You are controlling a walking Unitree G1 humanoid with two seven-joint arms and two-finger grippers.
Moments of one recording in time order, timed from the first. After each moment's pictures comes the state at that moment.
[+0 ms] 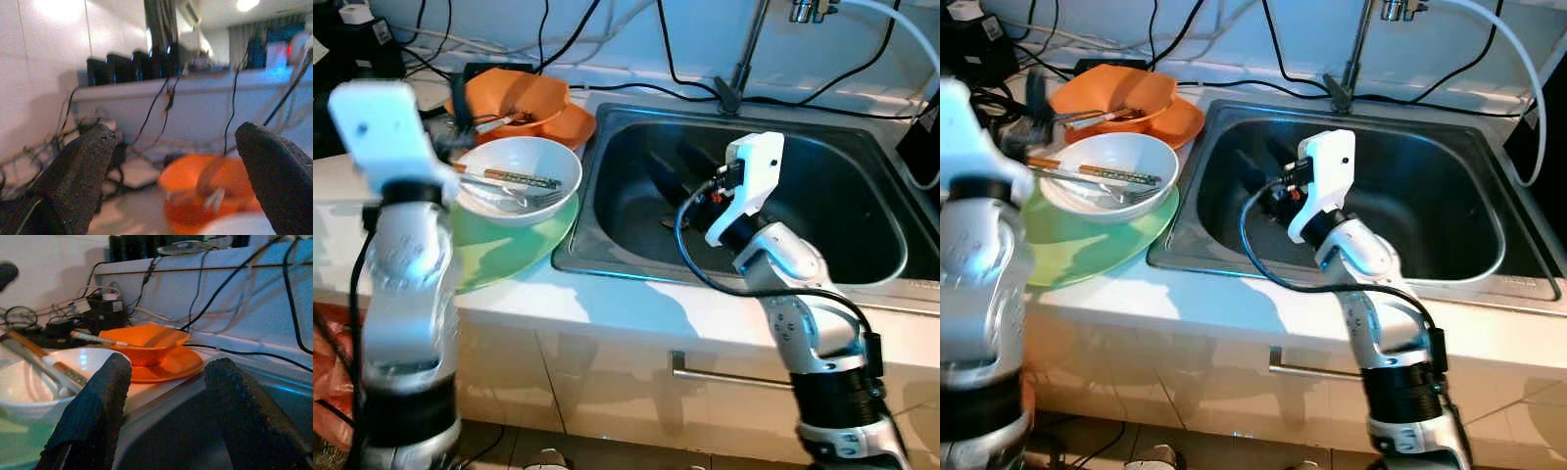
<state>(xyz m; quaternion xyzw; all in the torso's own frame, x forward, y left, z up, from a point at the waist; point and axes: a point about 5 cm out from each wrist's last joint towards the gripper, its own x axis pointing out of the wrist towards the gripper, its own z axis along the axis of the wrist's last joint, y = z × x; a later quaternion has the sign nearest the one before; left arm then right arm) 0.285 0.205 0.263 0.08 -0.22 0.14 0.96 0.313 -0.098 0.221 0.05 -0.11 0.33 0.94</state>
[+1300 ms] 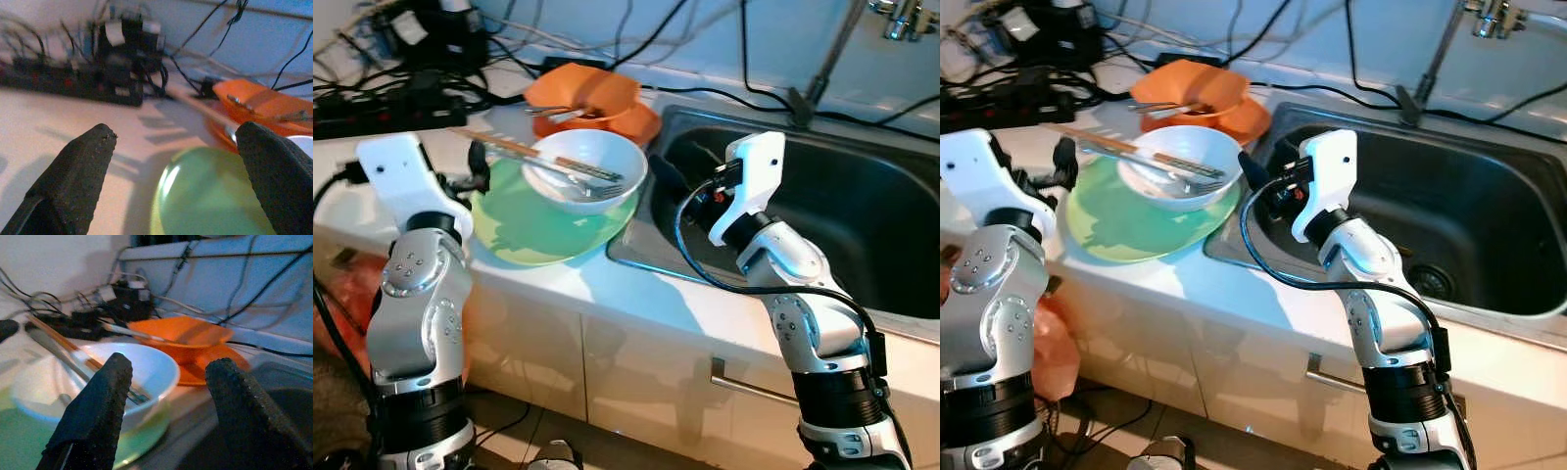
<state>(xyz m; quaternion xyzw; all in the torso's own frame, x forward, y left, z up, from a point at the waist) 0.306 0.211 0.219 -0.08 -0.07 0.11 0.99 0.317 -0.100 0.217 0.03 -0.10 0.28 0.95</state>
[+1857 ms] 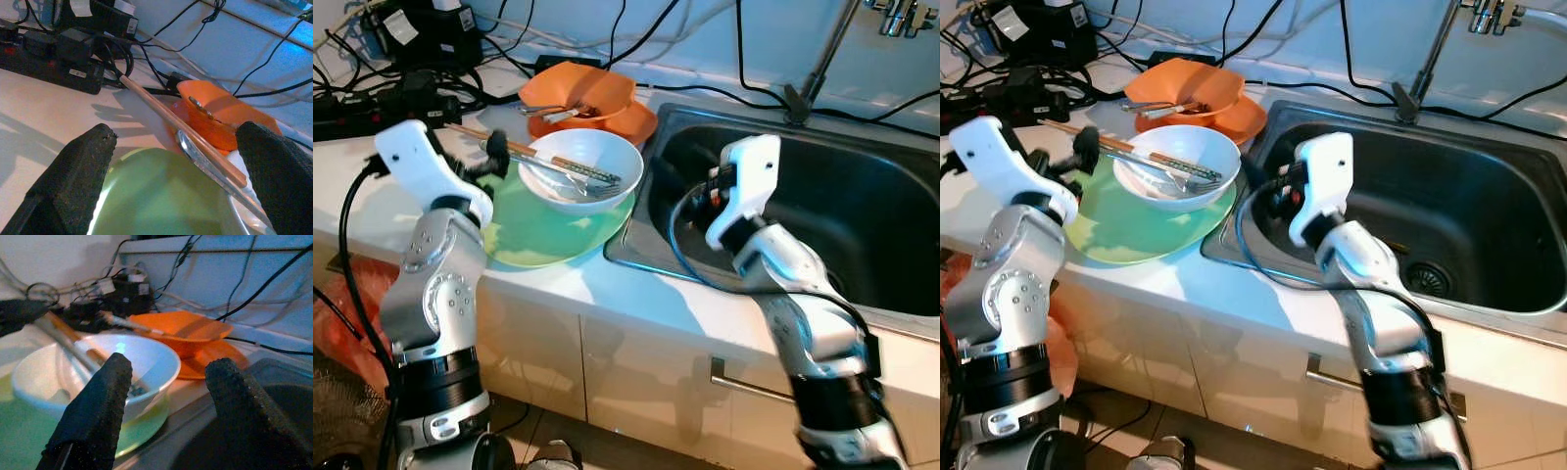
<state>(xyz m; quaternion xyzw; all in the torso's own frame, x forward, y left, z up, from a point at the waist) 0.325 0.198 0.228 -0.18 -0.06 0.06 0.98 0.311 -0.096 0.214 0.02 -0.09 0.29 0.95</state>
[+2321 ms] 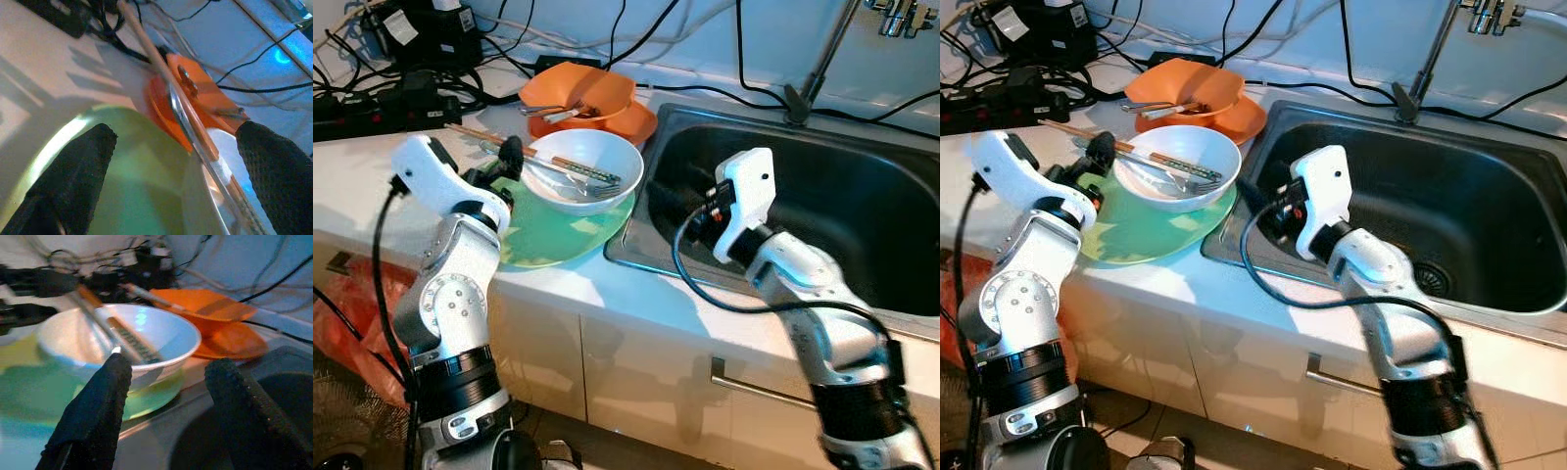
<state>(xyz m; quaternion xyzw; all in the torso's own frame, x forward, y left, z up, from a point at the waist) 0.325 0.182 0.217 -0.33 -0.01 0.04 0.94 0.301 -0.106 0.210 -0.03 -0.05 0.35 0.94</state>
